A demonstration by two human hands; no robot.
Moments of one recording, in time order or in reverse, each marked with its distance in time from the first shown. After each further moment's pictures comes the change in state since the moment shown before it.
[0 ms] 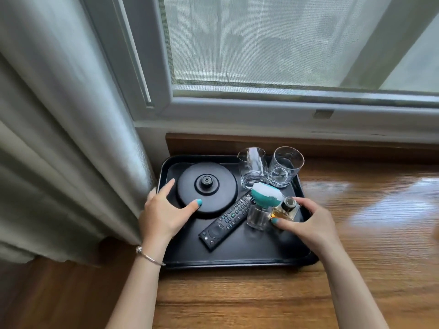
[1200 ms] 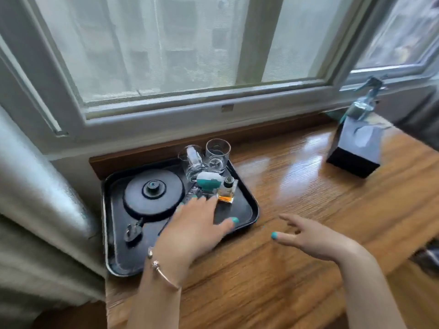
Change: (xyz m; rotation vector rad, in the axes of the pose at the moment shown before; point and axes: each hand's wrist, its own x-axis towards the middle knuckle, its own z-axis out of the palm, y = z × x) left_hand -0.096 0.126 -0.025 0.347 -0.773 0.726; right_hand -0.142 -0.017 -0.095 -0.285 -0.278 0.436
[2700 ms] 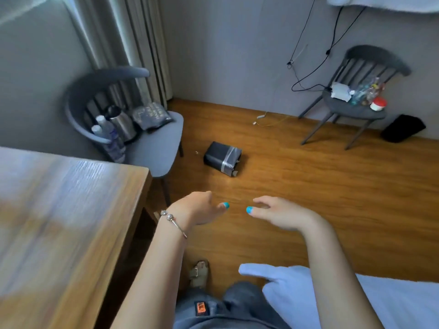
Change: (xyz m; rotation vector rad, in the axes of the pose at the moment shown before) left_hand 0.354 0.833 0.424 0.392 -0.791 0.663; right_hand -0.038 0.748 -0.363 0.670 0.318 0.696
